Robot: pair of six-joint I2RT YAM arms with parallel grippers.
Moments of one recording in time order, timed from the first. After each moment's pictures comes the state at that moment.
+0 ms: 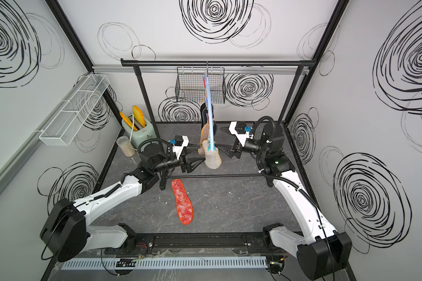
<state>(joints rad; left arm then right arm) -0.54 1.33 0.82 0.49 0.67 -0.09 0.31 1.14 1.10 0.02 -0.98 -0.23</state>
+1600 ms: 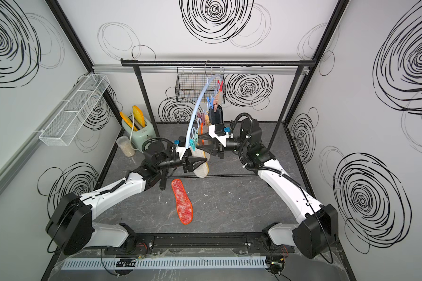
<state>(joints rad) -0.55 1.38 0.85 0.50 0.74 -0.05 0.51 1.31 1.21 0.11 -1.02 -0.25</state>
